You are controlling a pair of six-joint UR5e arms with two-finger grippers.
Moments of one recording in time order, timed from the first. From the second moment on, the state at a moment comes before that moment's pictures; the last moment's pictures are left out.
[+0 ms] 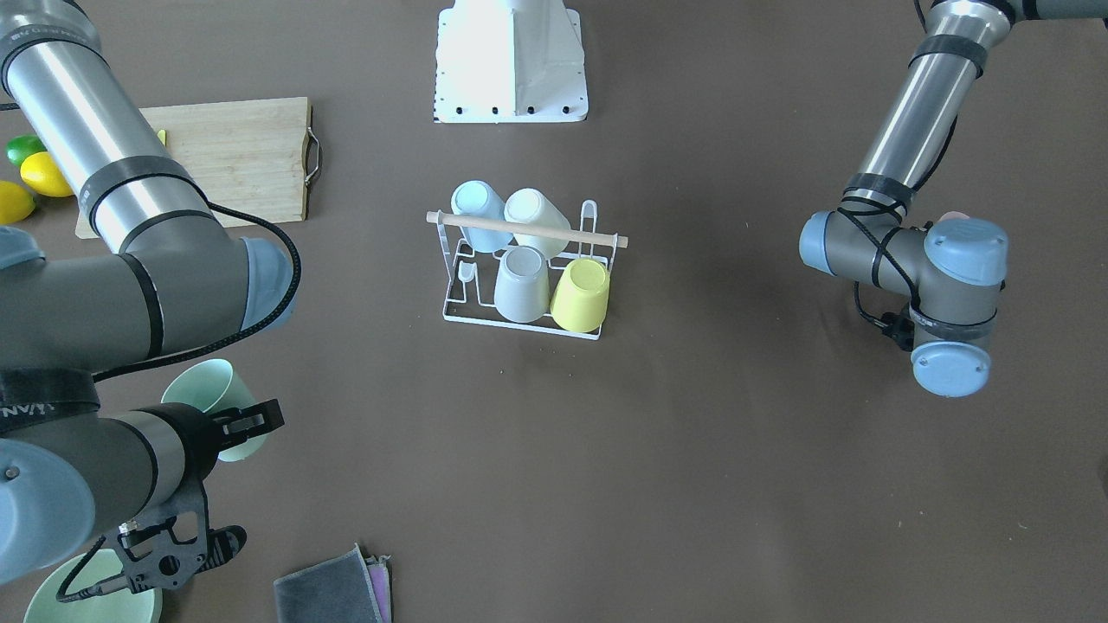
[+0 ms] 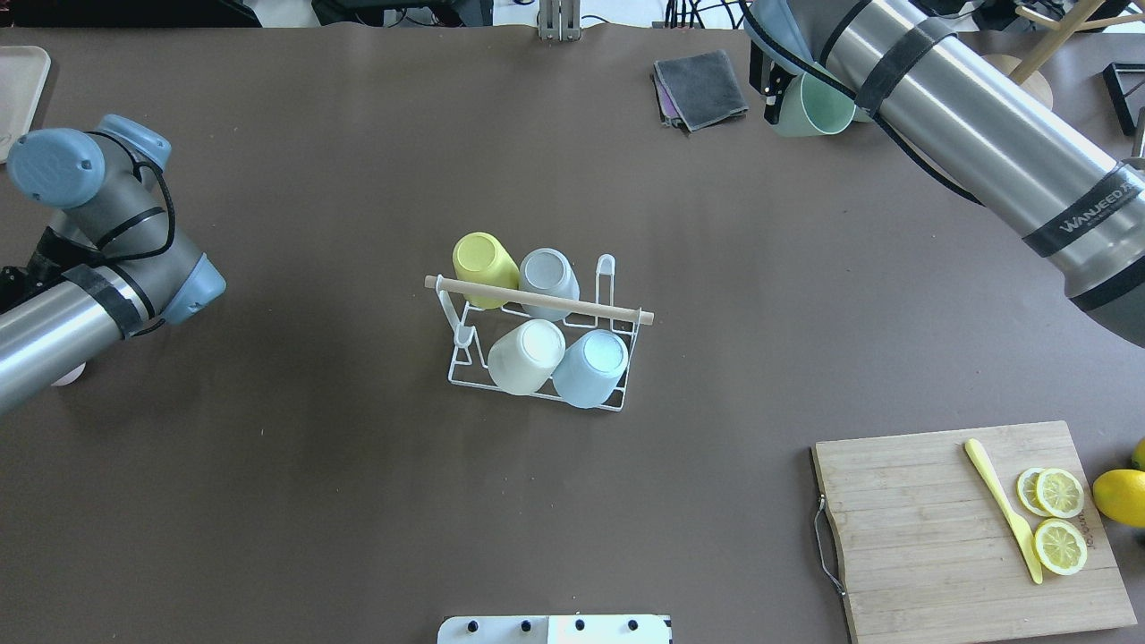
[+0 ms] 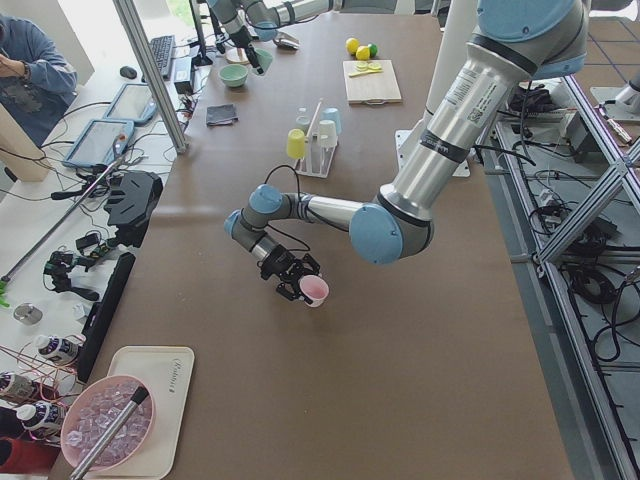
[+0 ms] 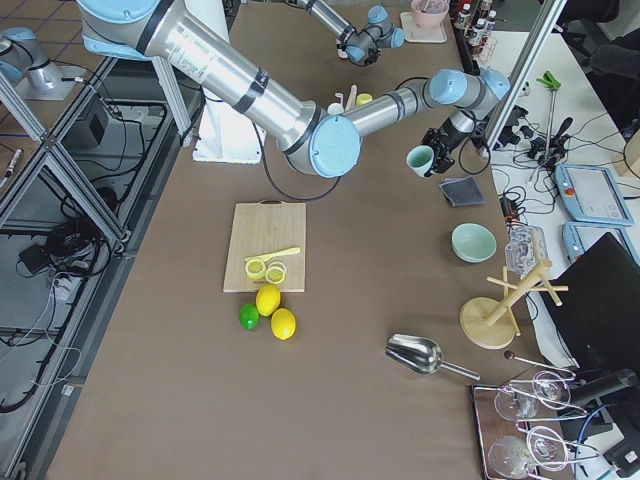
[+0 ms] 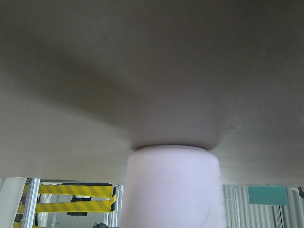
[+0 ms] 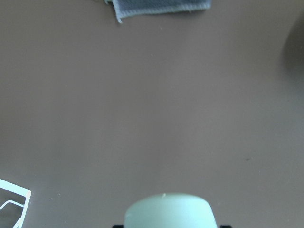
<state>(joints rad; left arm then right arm) -0.94 -2.14 -1.09 -0.72 -2.01 0.49 1.08 -0.54 0.98 -1.98 2.38 0.06</state>
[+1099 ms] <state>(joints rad) -1.08 -1.88 -1.62 -1.67 -2.49 -0.16 1.10 -0.87 1.31 -0.97 2.31 0.57</state>
